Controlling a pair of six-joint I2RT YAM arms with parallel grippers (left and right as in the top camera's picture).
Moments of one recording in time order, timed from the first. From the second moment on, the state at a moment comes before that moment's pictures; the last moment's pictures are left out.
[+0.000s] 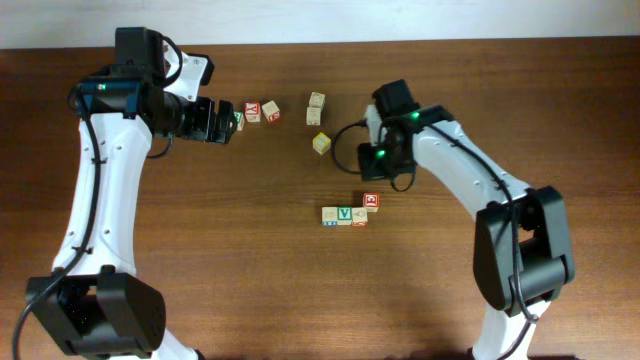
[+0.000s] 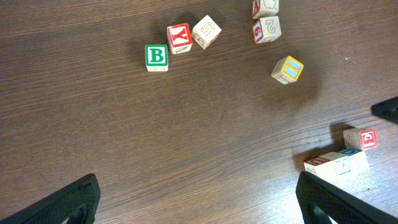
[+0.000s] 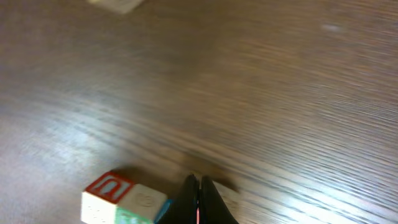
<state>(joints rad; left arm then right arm) 0.02 1.78 1.76 -1.10 0.26 0.18 0.35 2.00 1.51 -0.83 -0.23 0.16</state>
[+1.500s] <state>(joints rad) 0.02 1.78 1.76 -1.10 0.26 0.18 0.36 2.15 1.63 -1.17 -0.16 0.26</state>
